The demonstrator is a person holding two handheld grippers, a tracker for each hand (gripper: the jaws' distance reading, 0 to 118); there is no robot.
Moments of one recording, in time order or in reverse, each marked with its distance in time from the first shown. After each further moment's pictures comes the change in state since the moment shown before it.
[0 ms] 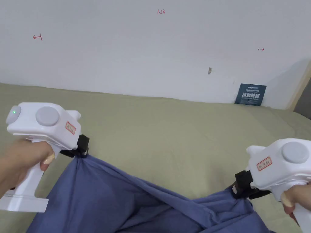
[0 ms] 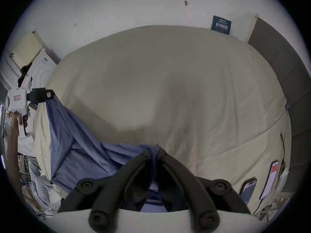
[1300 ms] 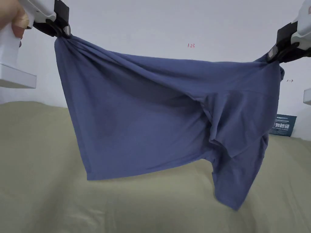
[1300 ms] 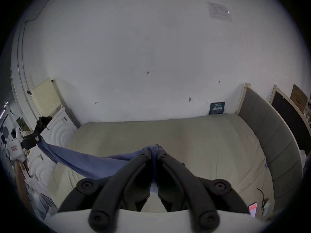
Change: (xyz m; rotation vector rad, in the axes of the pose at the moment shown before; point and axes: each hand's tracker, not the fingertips) left arm -0.051 0.127 0.296 0.532 0.179 0.085; right arm -0.079 0.208 0.245 0.532 0.032 -0.028
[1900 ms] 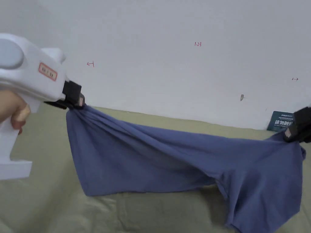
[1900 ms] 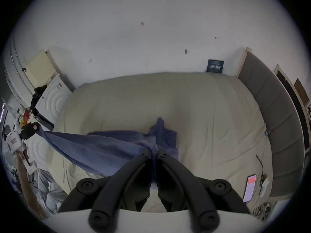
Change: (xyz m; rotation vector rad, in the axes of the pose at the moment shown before) left arm -0.017 -0.155 0.026 -0.182 -0.116 -0.055; right arm 0.047 -0.158 0.015 -0.330 -0.015 0.025
